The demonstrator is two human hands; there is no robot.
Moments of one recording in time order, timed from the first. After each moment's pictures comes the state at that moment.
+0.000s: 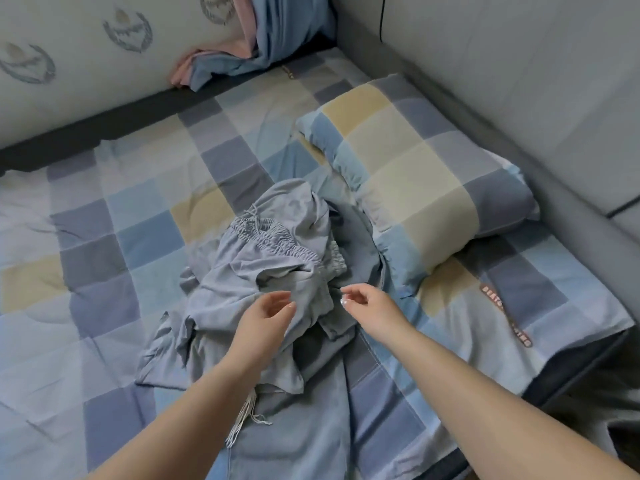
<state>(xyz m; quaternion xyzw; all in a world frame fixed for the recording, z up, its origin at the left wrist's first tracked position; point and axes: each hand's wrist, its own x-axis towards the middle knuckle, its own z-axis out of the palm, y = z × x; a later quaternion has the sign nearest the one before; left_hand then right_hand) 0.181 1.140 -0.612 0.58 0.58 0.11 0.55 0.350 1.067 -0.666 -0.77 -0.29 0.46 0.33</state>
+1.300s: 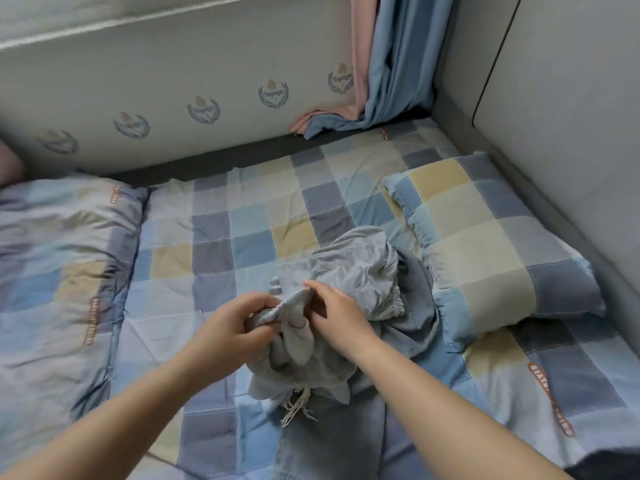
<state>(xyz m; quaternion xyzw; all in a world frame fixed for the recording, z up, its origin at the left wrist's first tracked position) 0.050 1.138 -0.400 0.74 0.51 0.11 0.43 0.230 1.124 -0.495 -0.65 -0.58 0.41 0.28</state>
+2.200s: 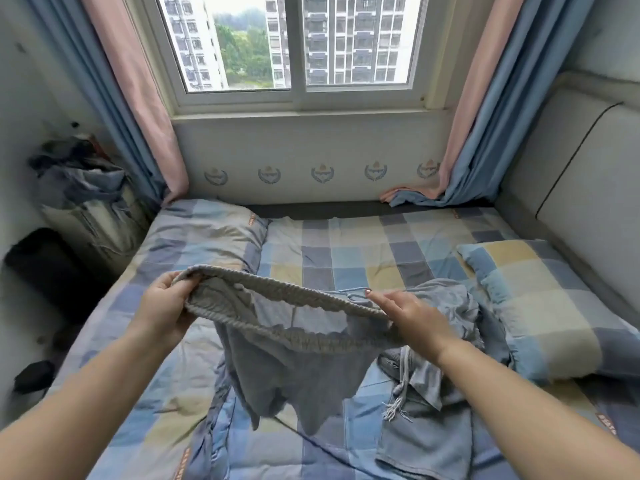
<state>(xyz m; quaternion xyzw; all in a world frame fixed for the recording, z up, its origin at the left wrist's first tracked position) -0.384 1.053 -0.266 0.33 0.55 0.56 0.52 -0.001 1.026 -0.344 -0.55 -0.83 0.00 0.10</state>
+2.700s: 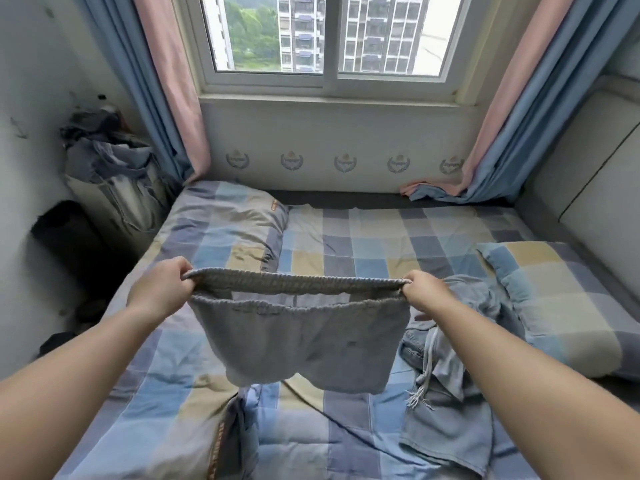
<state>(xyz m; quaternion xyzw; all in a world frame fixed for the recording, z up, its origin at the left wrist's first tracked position) -0.537 1.080 -0.287 0.63 0.76 0.14 0.10 -0.120 1.071 -0.304 -0.80 -0.51 0.29 0.14</state>
